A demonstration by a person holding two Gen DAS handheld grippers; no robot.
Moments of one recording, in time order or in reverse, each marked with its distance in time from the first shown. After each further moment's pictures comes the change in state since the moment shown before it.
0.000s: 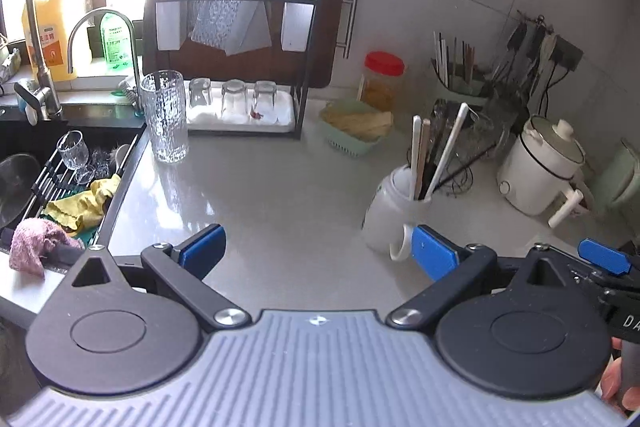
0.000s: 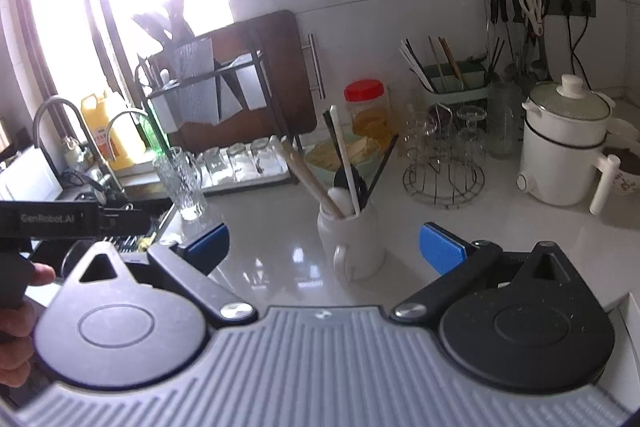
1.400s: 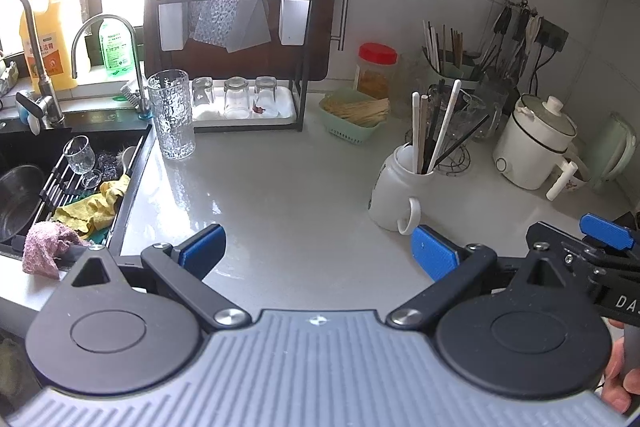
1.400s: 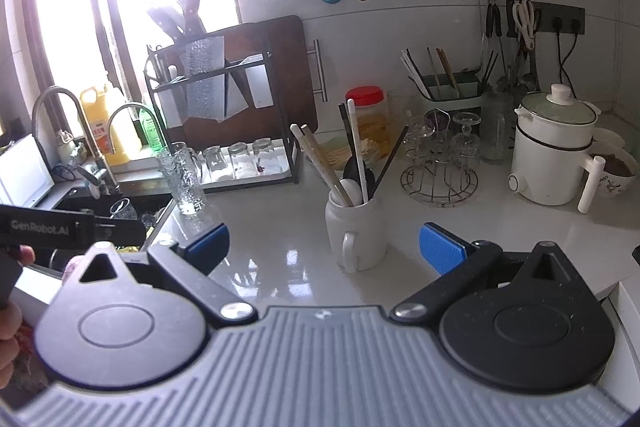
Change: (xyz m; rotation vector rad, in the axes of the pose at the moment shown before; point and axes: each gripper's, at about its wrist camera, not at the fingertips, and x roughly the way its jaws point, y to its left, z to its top) left arm -0.024 0.013 -0.023 0.056 -0.007 -0.012; right arm -0.016 0.032 -0.024 -0.030 -0.057 -0.045
